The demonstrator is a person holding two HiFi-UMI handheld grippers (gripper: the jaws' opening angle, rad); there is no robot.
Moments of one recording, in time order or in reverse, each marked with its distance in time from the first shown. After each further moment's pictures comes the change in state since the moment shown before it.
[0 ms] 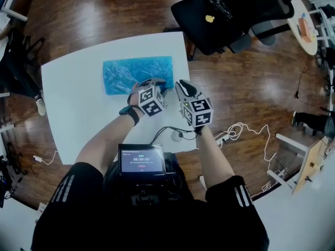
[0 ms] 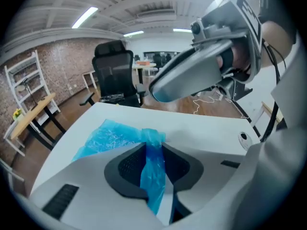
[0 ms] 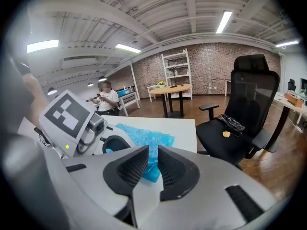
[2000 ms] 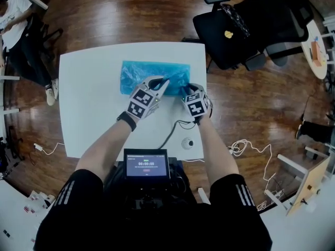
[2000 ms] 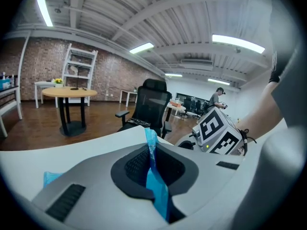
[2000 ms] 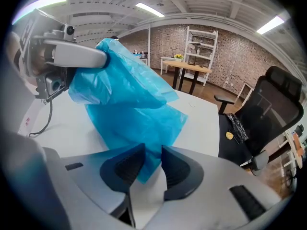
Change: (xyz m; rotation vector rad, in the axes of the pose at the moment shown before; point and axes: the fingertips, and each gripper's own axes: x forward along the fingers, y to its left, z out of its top) left arm -0.120 0.088 0.004 -0.434 -0.465 0.200; right arm 0.085 0.001 -0.050 -0.285 0.362 -0.028
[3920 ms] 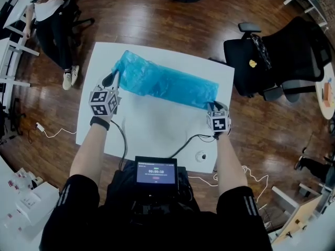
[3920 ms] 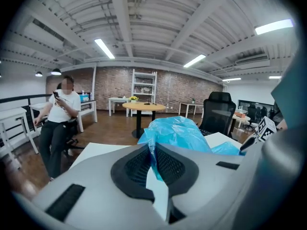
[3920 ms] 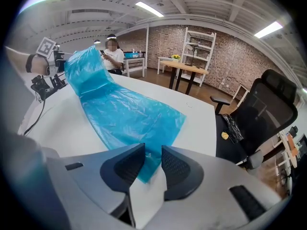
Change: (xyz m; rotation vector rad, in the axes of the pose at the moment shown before) left arm -0.291 0.221 -0.065 -0.218 -0.154 0.720; right arm 0.001 -0.004 -0.004 -0.004 0.004 -0.064
